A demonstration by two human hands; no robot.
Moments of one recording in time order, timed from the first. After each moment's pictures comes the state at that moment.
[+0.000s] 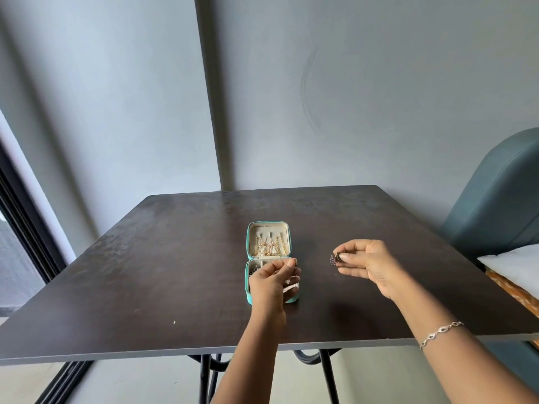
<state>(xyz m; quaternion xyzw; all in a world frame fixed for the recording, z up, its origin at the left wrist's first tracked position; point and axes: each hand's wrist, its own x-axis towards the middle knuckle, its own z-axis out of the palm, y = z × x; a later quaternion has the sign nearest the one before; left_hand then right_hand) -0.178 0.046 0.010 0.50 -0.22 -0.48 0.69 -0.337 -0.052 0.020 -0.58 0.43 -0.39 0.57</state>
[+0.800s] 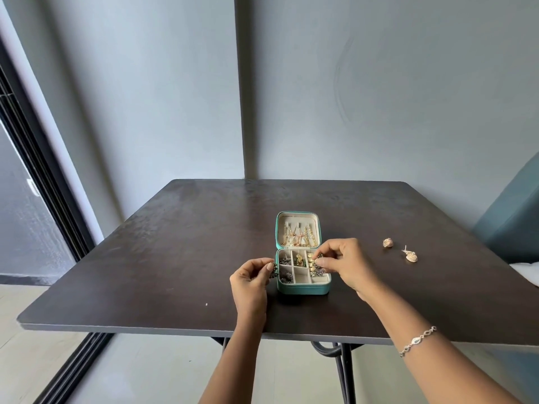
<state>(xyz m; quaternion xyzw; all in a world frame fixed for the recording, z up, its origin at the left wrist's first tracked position) -0.101 0.060 -0.034 0.55 -0.28 -0.26 0.74 -0.248 -0.020 0.010 -0.74 0.39 -0.34 0.43</state>
